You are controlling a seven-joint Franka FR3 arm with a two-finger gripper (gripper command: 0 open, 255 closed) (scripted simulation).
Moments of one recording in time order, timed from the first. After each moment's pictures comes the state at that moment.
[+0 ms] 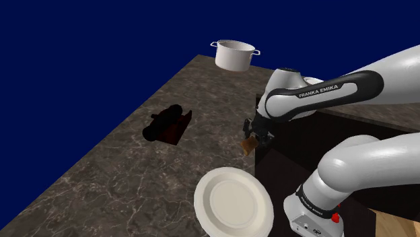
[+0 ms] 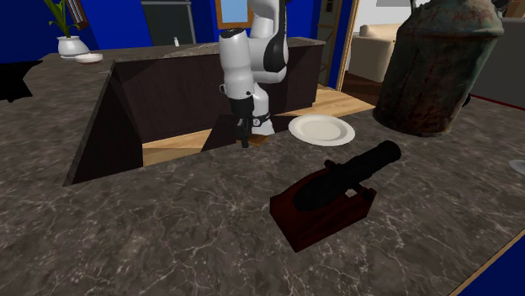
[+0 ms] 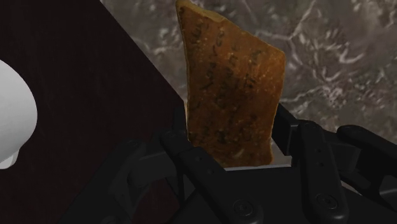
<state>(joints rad) -0.26 -0.67 0.21 -3.00 0.31 2.34 1.36</state>
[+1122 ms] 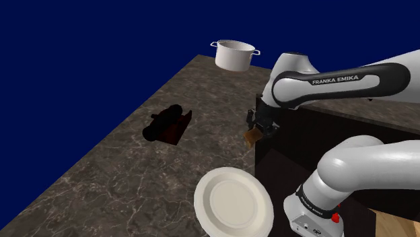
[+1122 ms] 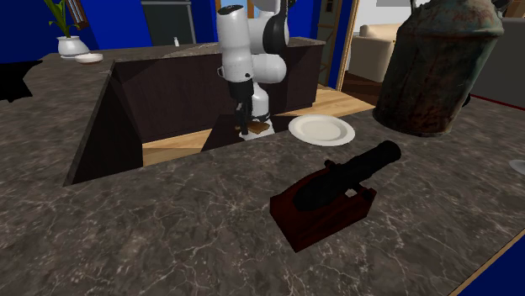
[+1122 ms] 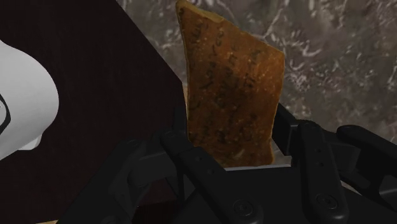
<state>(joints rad) -0.28 -0.80 0.19 -2.93 0.27 2.14 1.39</state>
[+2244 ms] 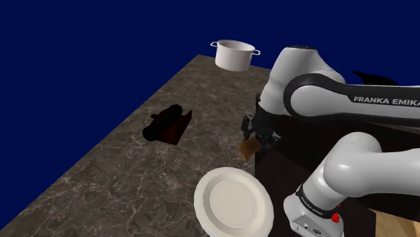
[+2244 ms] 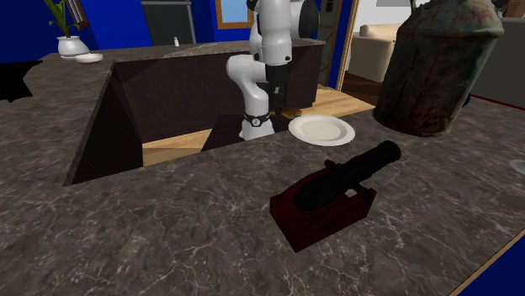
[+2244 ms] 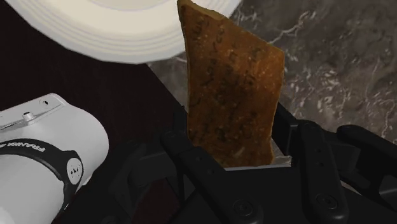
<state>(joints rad) -0.09 -1.02 0.37 -2.91 0.43 1.93 1.64</state>
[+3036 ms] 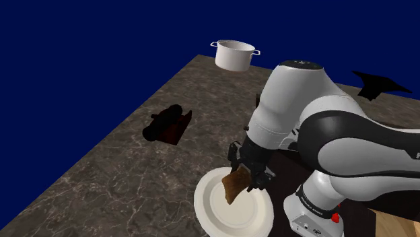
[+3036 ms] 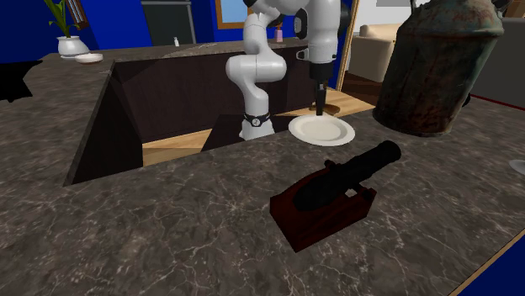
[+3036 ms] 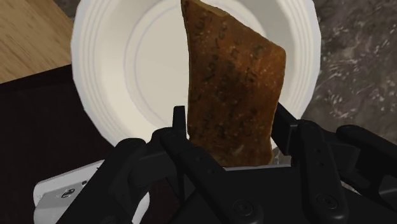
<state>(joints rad) 0.11 -0.99 0.68 -2.81 0.66 1.93 1.97</state>
